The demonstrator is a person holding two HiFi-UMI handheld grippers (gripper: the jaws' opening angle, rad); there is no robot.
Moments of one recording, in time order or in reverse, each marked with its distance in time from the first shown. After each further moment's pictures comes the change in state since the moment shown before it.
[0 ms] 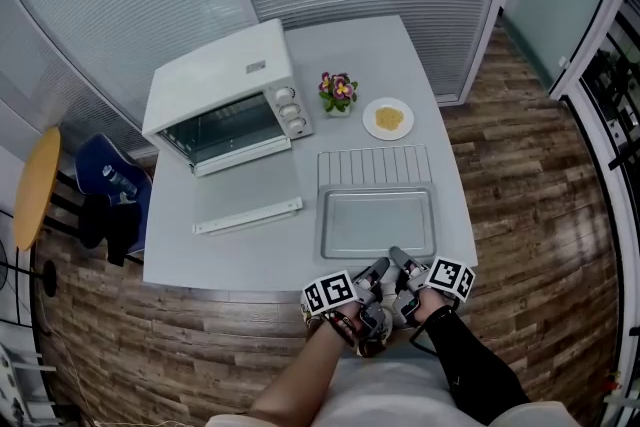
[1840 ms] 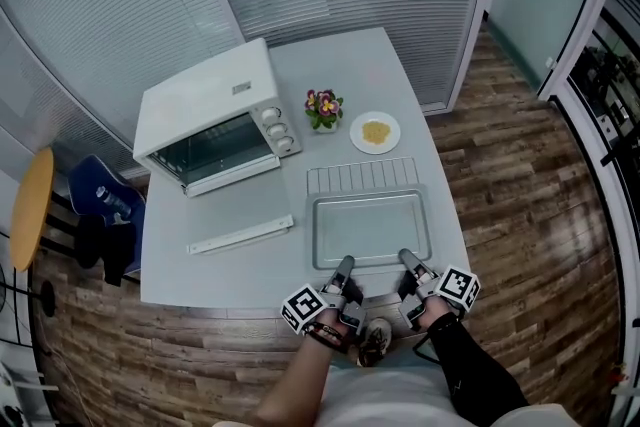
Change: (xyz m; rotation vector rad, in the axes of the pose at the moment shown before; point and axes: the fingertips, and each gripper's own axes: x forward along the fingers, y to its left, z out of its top) left arm -0.034 0.006 0.070 -0.129 -0.323 -0.064; right arm -0.024 0.011 0.045 0.054 -0.166 0.131
